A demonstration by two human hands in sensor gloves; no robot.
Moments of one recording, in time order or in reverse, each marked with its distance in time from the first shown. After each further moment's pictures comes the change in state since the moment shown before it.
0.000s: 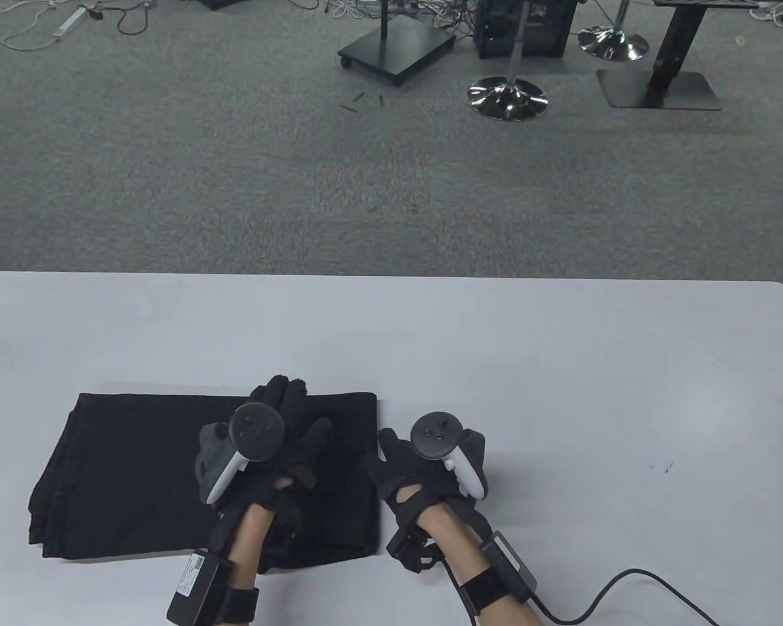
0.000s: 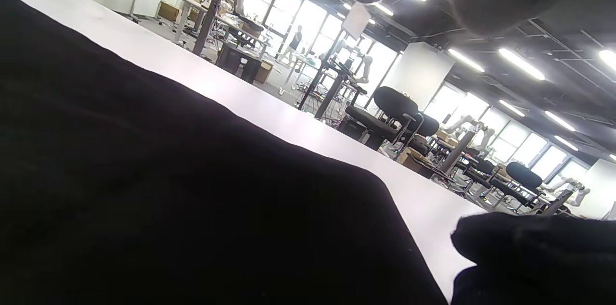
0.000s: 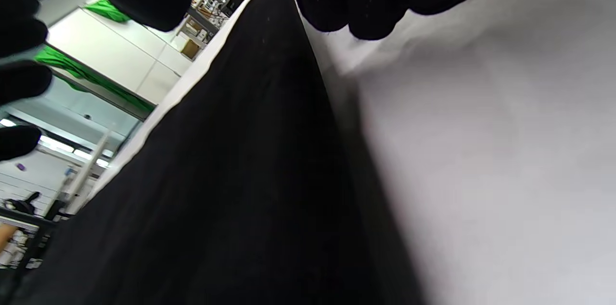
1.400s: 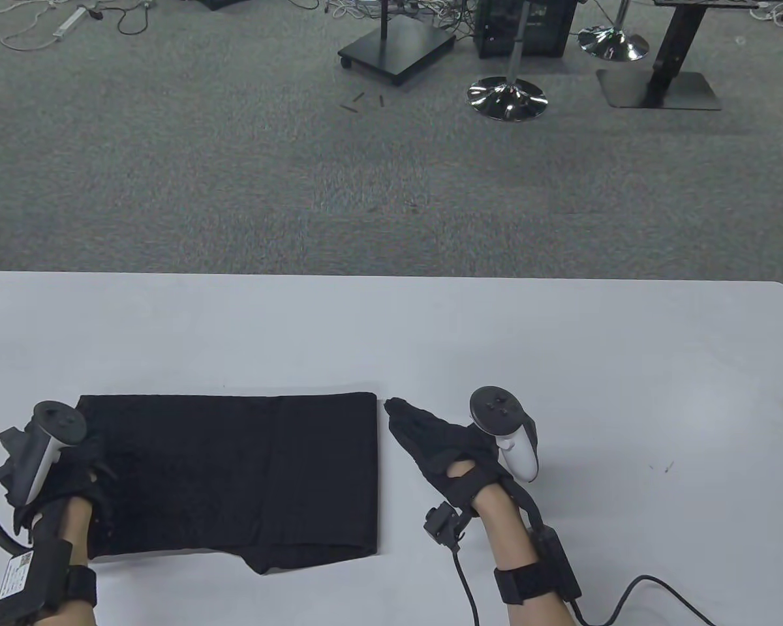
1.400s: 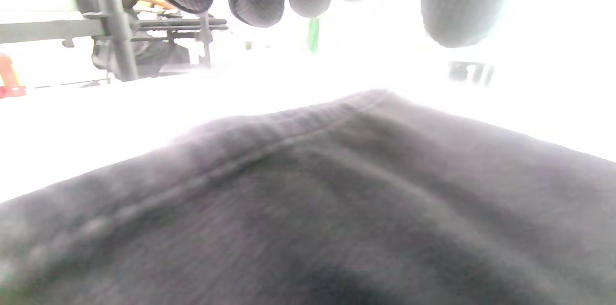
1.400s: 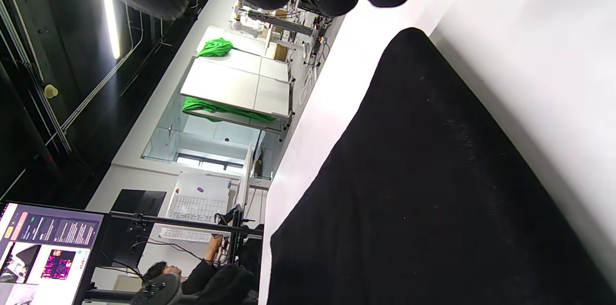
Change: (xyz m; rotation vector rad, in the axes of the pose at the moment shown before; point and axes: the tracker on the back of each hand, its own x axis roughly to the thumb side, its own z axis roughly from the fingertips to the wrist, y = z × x) left_hand -0.199 0.113 0.020 0.068 0.694 -0.301; right_hand 0.003 -0.074 0.029 0.121 -0.299 -0.439
